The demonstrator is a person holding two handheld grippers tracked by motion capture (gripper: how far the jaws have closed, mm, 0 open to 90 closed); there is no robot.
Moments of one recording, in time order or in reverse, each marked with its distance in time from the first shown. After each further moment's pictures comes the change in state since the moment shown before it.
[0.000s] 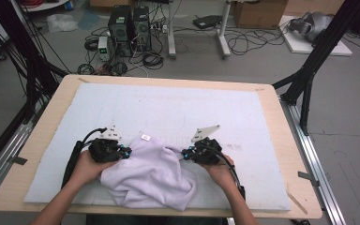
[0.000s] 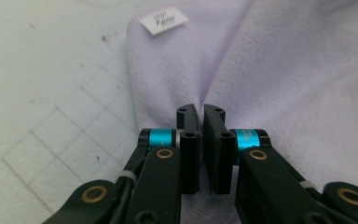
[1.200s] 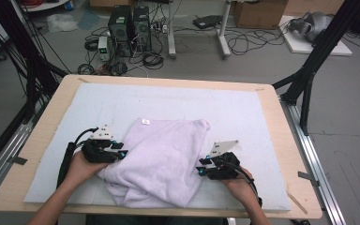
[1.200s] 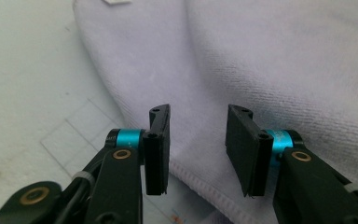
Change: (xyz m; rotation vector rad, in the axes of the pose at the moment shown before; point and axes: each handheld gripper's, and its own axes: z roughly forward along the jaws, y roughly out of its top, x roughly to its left) left arm 0.012 -0.022 -0.004 -0.021 0.018 -0.022; right arm 0.011 -0.051 -0.028 0.044 -0.017 -0.023
